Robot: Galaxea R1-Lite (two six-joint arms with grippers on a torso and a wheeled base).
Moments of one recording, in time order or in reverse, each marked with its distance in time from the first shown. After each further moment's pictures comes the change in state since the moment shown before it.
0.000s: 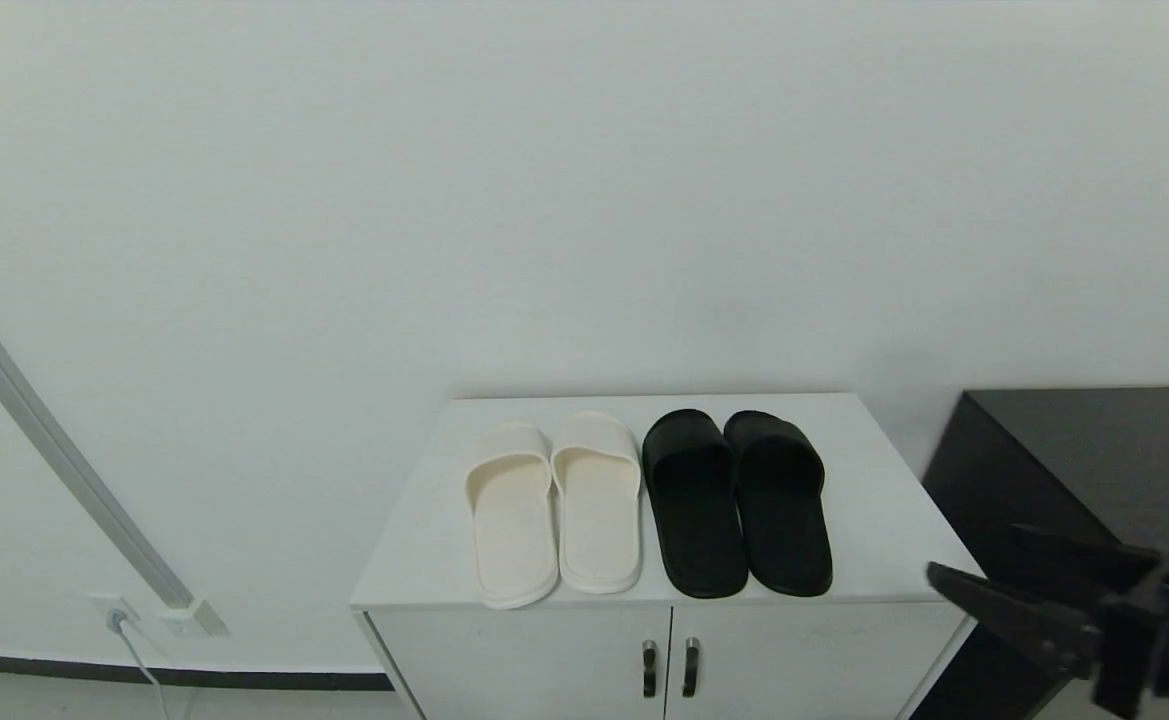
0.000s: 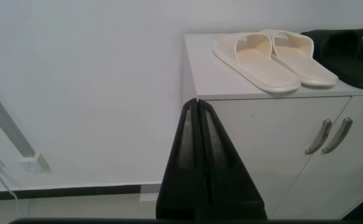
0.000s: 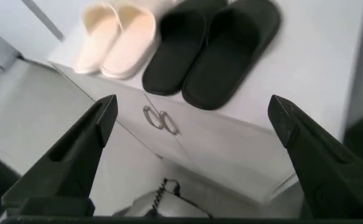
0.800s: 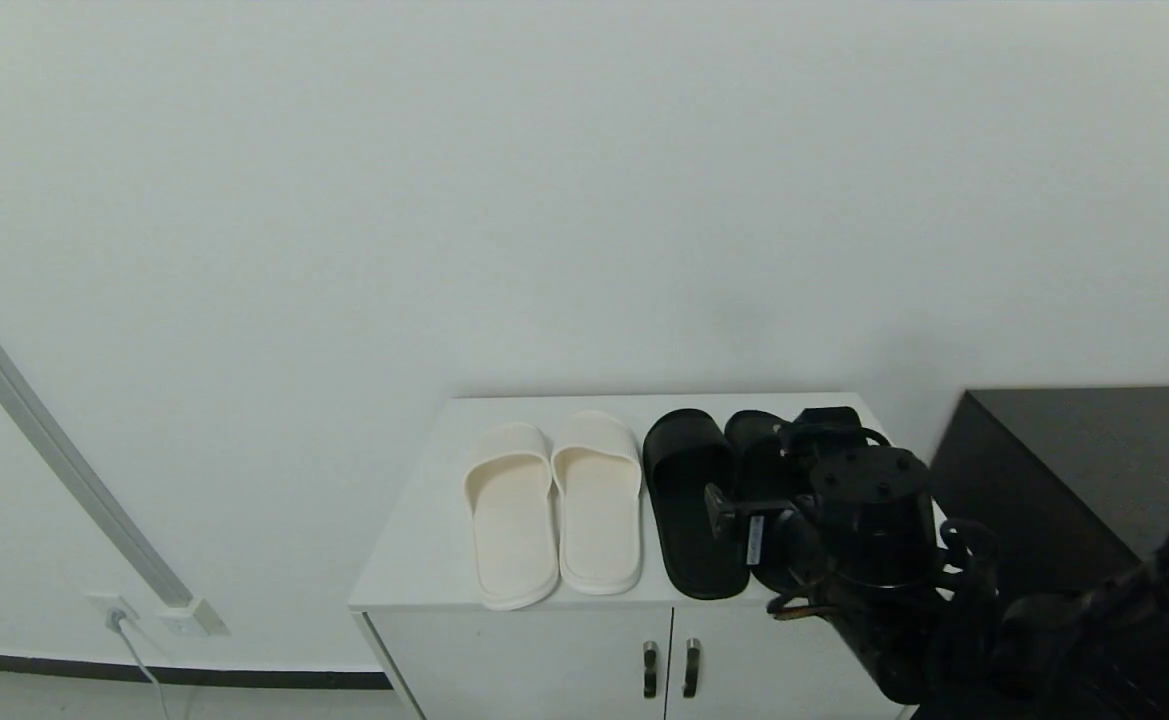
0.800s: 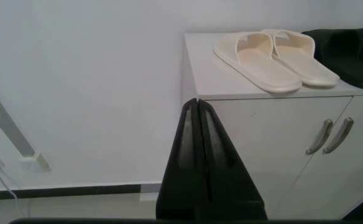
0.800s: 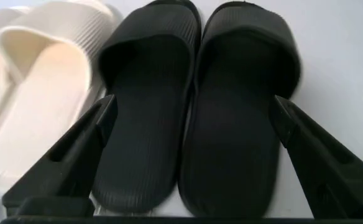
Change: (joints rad) left arm 0.000 0.000 0.000 0.000 -0.001 0.000; right arm 0.142 0.773 -0.321 -0.439 -0.492 0.064
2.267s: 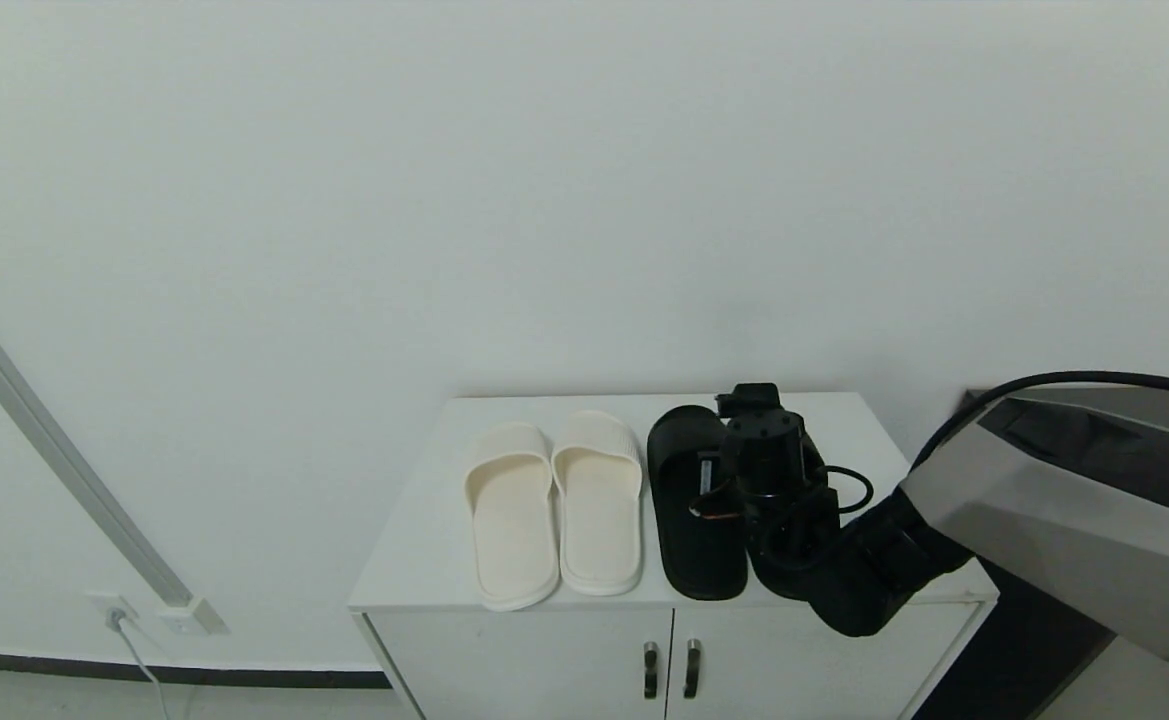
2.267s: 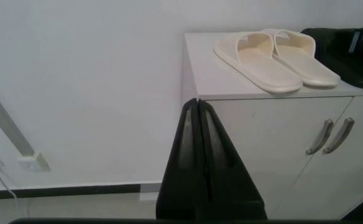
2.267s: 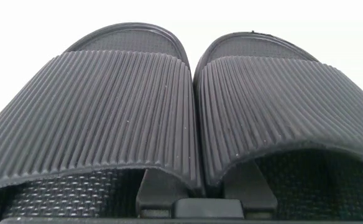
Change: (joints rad) left arm 0.000 0.000 0.000 0.000 0.000 -0.001; right arm -0.150 0.380 -0.431 -0.003 -0.002 -0.112
